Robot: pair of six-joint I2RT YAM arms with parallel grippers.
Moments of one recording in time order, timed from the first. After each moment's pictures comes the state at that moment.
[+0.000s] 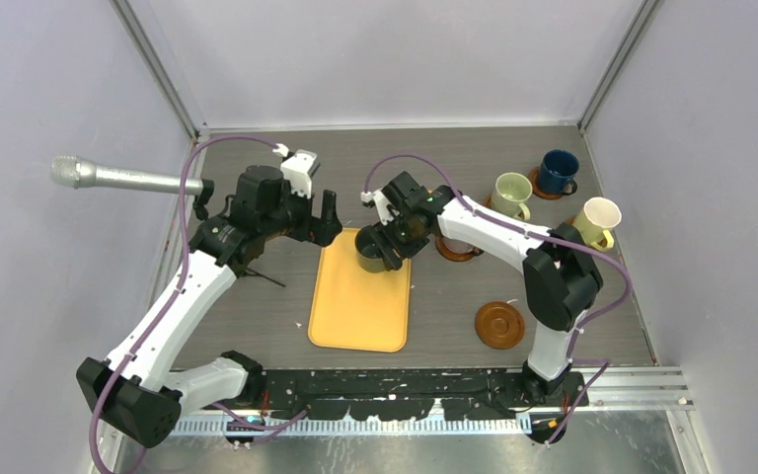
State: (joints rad) left arm -0.46 1.11 1.15 -0.62 0.14 -0.13; right arm 0.73 1.80 1.41 -0.72 -0.18 0.02
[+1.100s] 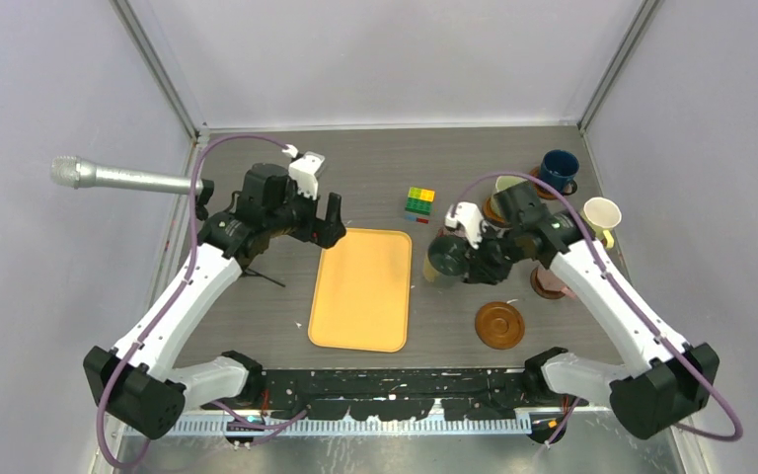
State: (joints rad) left arm -0.44 1.14 1.15 -0.62 0.19 -0.08; right arm 0.43 1.17 1.10 -0.99 -0.39 -0.50
